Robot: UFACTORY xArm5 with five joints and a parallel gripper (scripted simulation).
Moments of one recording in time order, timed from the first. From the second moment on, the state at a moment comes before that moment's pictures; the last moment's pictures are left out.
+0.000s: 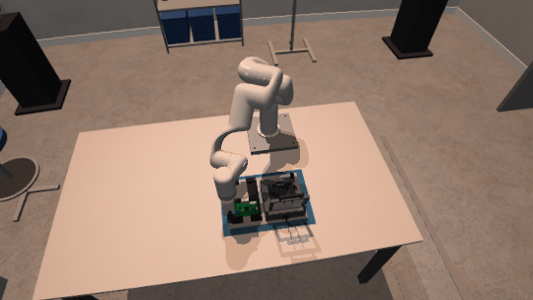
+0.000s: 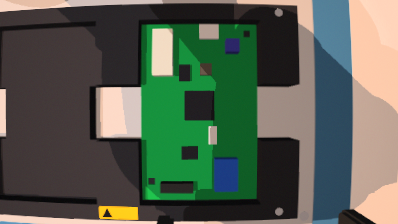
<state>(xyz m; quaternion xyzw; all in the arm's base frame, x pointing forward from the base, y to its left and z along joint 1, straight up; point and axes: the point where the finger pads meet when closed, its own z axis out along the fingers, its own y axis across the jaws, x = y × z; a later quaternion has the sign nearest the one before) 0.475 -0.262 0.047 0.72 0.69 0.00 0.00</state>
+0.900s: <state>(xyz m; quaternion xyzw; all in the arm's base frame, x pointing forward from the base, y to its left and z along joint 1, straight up) 0.469 -0.246 0.047 0.72 0.69 0.00 0.00</state>
